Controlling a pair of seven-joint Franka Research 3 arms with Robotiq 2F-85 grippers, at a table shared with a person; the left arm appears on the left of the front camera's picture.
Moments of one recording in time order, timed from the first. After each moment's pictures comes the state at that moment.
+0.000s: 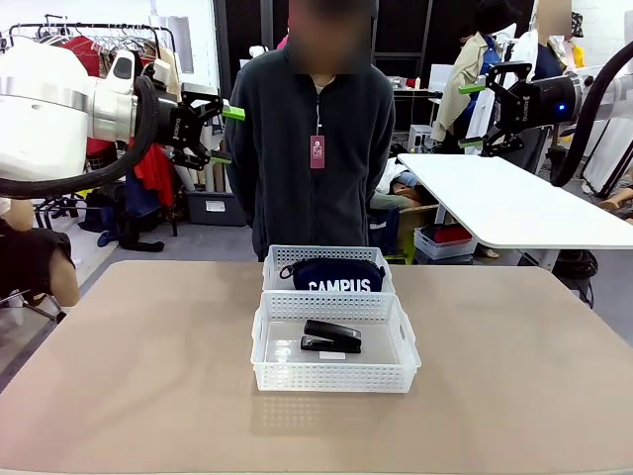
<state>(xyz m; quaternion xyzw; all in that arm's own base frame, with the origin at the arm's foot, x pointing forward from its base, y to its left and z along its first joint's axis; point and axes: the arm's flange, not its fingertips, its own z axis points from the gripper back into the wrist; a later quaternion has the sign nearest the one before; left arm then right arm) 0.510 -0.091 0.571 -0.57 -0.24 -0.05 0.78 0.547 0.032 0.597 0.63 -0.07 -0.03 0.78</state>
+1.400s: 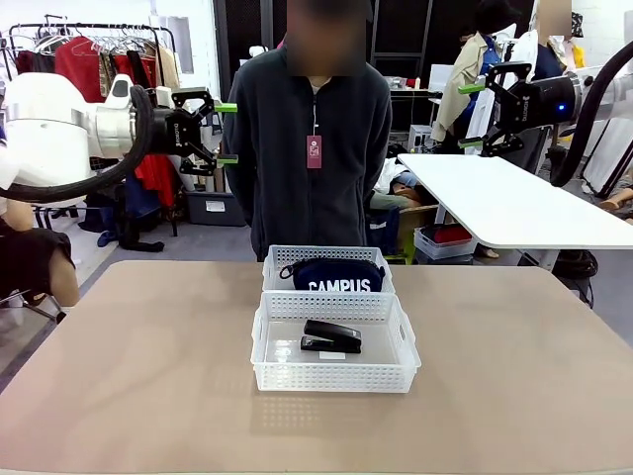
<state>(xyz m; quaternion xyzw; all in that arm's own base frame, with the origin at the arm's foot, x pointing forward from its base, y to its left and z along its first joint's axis) 0.546 -0.078 0.543 -0.68 -0.14 -0.01 0.72 0.547 0.032 0.597 0.63 -0.07 -0.03 0.78</state>
